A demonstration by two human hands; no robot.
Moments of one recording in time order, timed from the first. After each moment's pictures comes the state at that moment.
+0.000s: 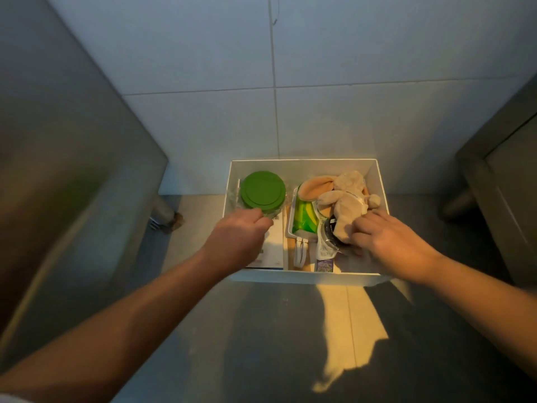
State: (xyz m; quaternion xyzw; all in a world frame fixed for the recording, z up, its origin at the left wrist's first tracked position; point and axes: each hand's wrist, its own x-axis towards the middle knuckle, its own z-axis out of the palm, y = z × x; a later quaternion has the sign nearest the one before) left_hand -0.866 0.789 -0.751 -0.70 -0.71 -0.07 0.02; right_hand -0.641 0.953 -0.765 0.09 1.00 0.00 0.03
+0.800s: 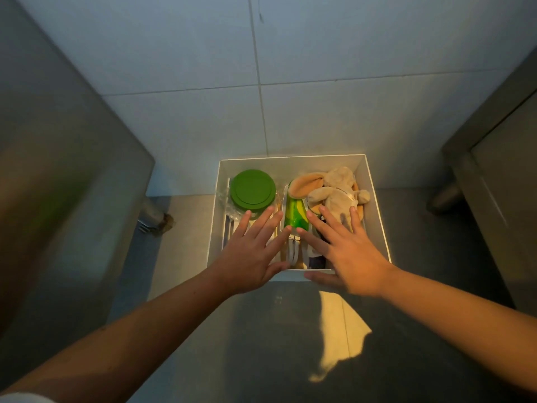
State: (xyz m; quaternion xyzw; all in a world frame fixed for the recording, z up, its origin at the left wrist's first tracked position) left_hand -0.846 0.789 -0.796 -0.75 -0.66 0.00 0.02; right_hand -0.662 0.912 -0.795 0.17 0.98 -0.03 0.11
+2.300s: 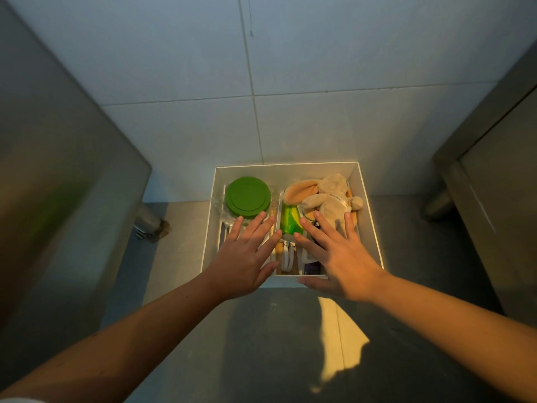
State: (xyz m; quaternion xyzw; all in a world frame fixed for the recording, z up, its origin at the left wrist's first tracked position) left_hand -0.848 0.790 -0.801 -0.74 -0.68 -0.02 0.01; right_hand -0.665 0.913 -0.798 0.17 0.98 -0.03 0.08
